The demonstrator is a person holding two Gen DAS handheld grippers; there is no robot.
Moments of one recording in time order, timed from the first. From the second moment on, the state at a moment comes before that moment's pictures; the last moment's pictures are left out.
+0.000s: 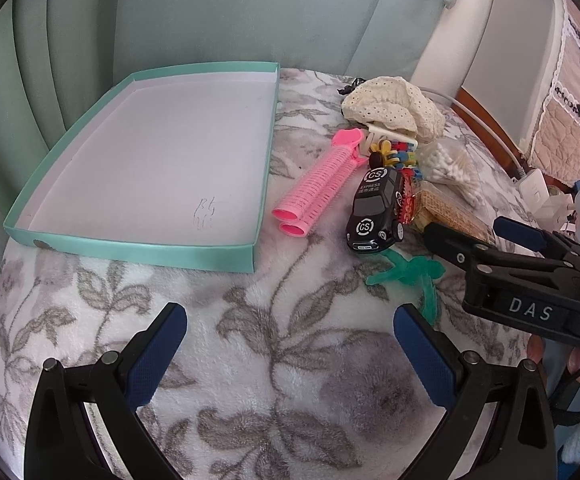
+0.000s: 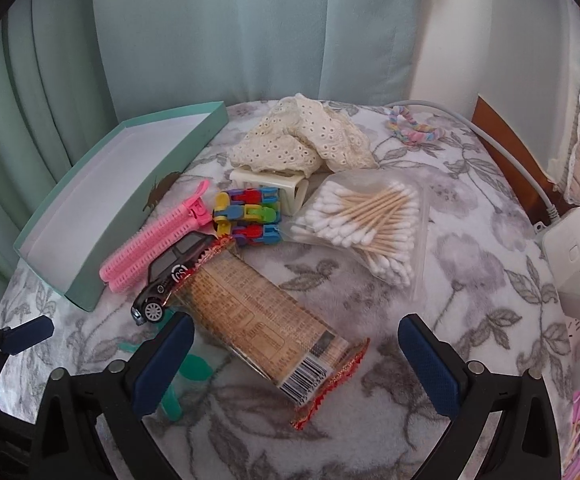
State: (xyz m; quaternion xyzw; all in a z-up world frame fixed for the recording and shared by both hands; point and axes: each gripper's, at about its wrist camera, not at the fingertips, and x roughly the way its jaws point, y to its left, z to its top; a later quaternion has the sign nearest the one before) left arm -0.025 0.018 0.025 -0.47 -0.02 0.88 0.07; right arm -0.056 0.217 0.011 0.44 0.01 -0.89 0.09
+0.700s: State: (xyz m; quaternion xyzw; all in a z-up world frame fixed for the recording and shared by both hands) left arm -0.025 0.060 0.030 -0.47 0.02 0.88 0.11; right arm -0.045 0.240 0.014 0.45 -0.03 -0.89 0.10
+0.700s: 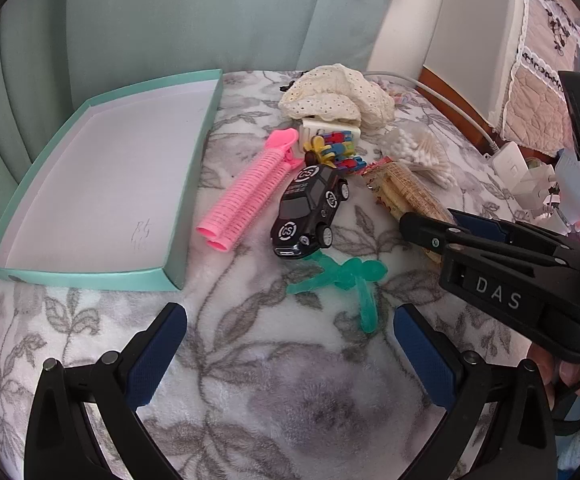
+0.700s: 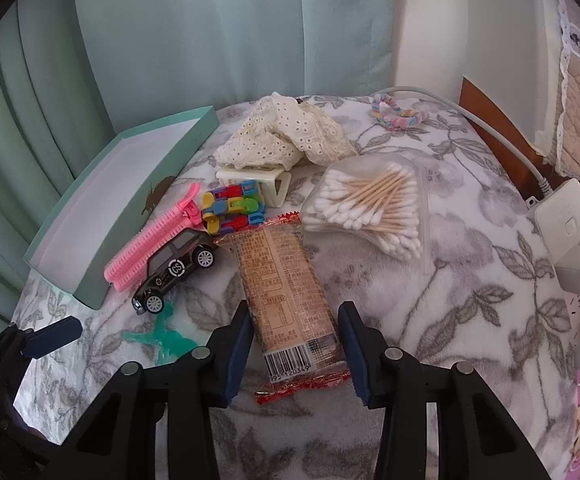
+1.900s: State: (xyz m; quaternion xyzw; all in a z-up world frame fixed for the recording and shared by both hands) left arm -0.033 0.058 0.028 -0.47 0.02 0.87 0.13; right arm -0.026 0.251 0.011 0.46 -0.04 -0.88 0.09
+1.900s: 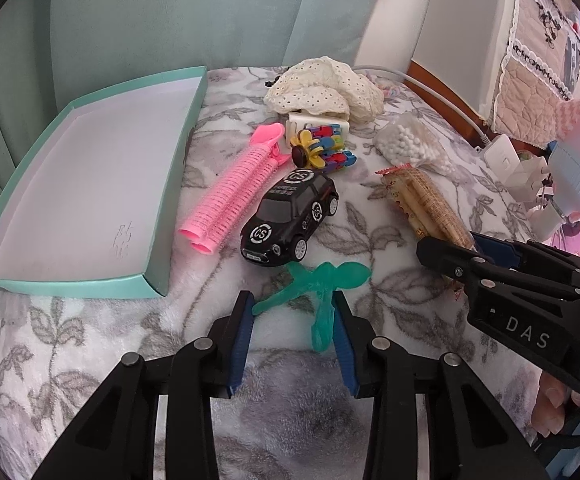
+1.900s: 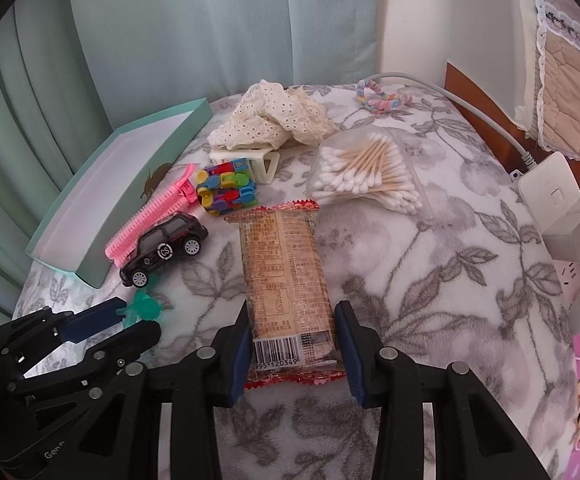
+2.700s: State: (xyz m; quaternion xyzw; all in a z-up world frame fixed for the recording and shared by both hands) left arm -0.017 0.024 0.048 -0.45 -0.03 0.88 0.14; right arm -0.011 0.231 0.040 0.43 -0.02 -0.90 0.09
